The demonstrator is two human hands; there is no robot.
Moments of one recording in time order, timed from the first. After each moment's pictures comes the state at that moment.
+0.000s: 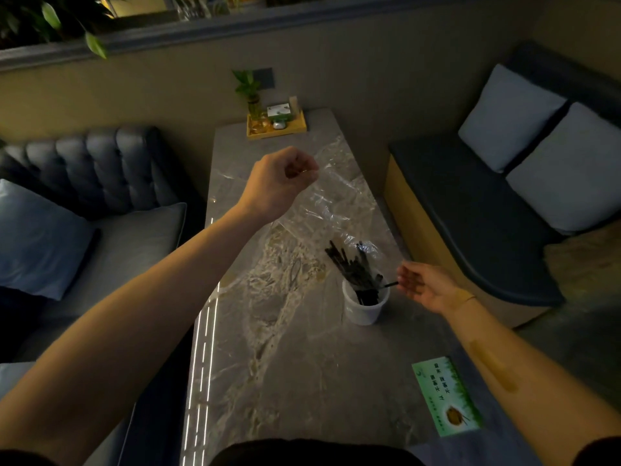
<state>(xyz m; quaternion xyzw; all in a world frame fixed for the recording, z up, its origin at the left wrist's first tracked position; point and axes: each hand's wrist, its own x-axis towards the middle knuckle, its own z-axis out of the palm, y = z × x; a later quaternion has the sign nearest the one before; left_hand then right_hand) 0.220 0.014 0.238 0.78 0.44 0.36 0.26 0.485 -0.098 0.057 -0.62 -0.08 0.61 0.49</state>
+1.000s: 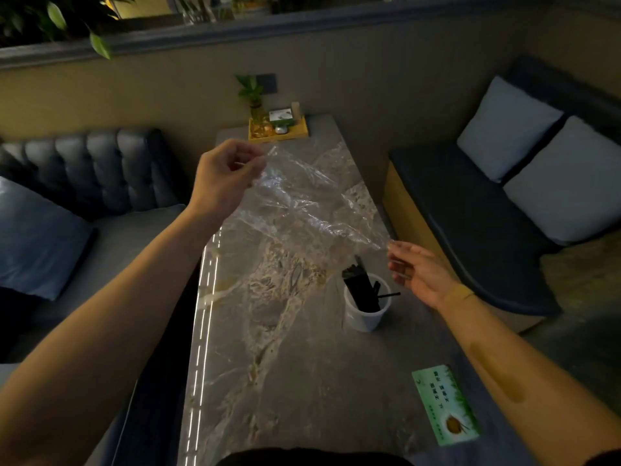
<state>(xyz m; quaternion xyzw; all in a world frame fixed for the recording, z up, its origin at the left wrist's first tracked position) 0.153 0.029 0.251 0.68 0.45 0.48 0.33 0.463 -0.087 0.106 -0.56 -0.22 0.61 0.52</state>
